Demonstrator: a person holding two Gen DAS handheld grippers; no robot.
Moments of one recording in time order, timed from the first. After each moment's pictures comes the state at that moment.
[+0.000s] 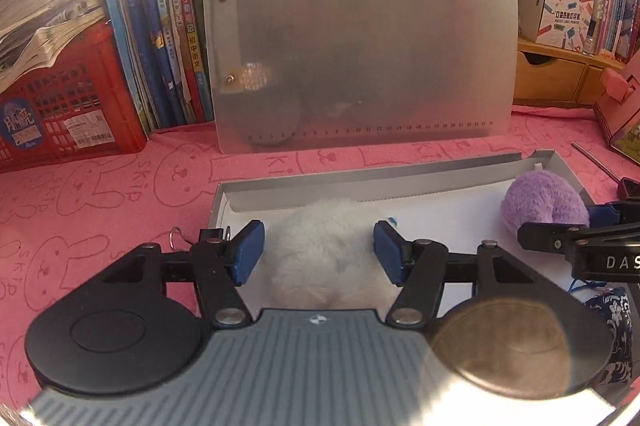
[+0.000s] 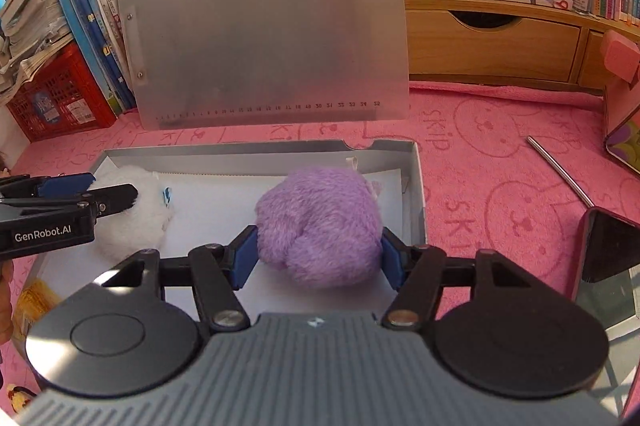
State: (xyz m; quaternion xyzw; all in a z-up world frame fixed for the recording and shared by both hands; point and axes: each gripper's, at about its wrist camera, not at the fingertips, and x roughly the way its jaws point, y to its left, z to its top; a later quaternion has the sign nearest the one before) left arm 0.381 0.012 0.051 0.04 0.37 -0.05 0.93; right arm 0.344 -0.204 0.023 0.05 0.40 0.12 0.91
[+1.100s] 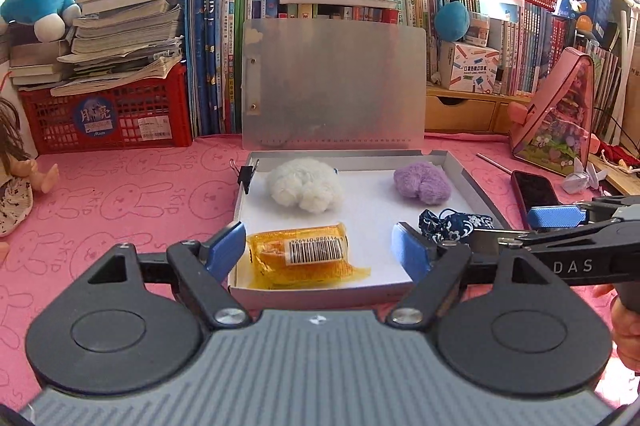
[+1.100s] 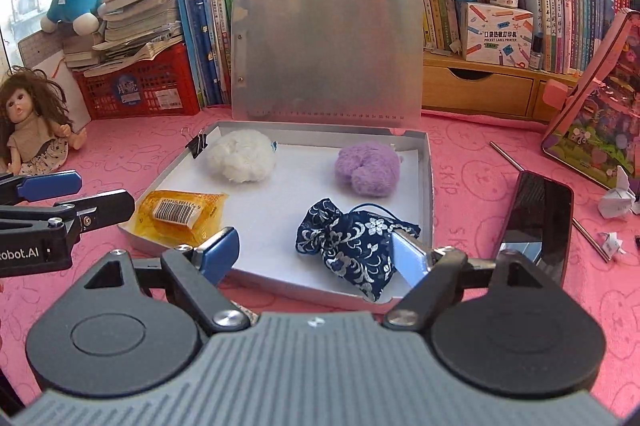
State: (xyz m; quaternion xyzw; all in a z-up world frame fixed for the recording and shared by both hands) left arm 0.139 0.021 0.108 0.00 0.27 -0.06 0.96; right arm 0.159 -0.181 0.085 0.01 0.32 0.13 0.94
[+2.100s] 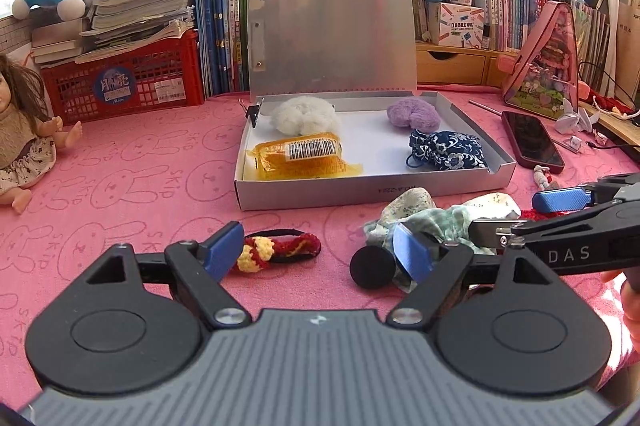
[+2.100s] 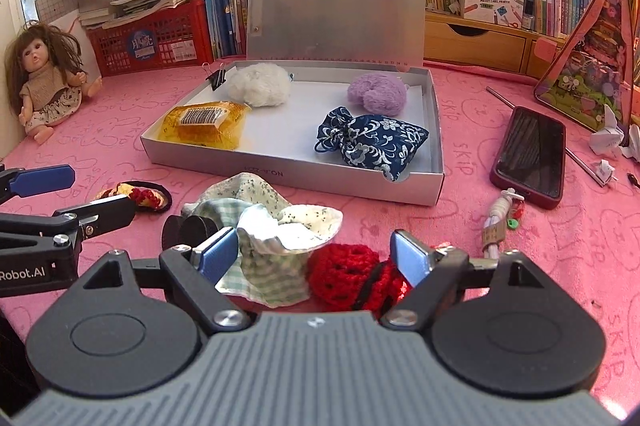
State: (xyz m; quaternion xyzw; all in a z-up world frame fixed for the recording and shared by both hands) left arm 0.061 0.012 0.062 0.03 0.28 -0.05 0.96; right arm 0.093 -0.173 0.047 -0.01 0.34 0.12 0.93
